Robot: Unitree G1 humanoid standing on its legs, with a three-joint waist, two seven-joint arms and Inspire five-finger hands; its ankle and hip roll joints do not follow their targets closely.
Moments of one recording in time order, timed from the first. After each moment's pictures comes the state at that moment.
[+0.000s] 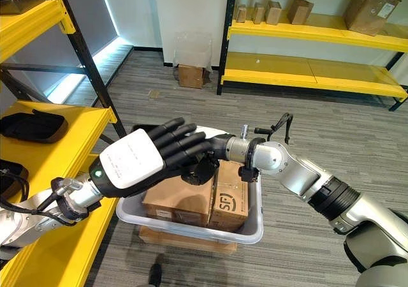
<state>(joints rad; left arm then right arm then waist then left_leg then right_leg) -0.14 1.03 -0.24 -0.37 0.79 -0.43 0.23 -0.82 -0.94 0.80 0.01 0.19 -0.19 0.39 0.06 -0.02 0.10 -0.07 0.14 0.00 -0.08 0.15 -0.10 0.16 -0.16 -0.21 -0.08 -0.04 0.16</state>
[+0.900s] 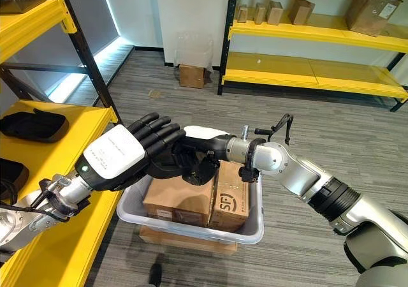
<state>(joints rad) -0.11 1.03 -0.22 -0.29 0.79 -0.39 0.26 -0.82 -0.94 0.80 0.02 0.18 -0.18 0.39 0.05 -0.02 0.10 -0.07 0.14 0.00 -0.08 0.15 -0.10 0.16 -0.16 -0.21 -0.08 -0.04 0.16</state>
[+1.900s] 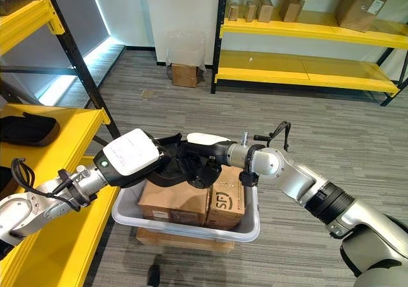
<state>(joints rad) -0.30 1.06 -0.41 -0.20 0.81 -0.36 0.16 -0.79 -0.91 0.80 0.05 0.14 -0.15 0.40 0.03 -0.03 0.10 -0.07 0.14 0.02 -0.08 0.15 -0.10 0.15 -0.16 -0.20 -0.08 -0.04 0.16</state>
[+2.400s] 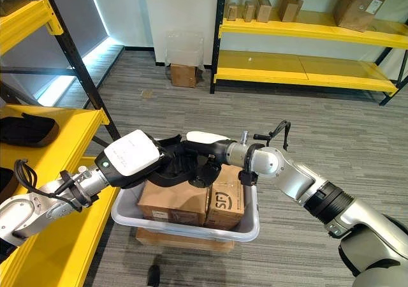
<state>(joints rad) -0.30 1.04 -0.41 -0.19 0.81 -0.37 0.15 -0.79 -0.89 0.77 0.05 0.14 -0.15 0.39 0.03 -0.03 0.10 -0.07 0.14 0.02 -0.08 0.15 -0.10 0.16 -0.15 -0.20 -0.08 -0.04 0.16</state>
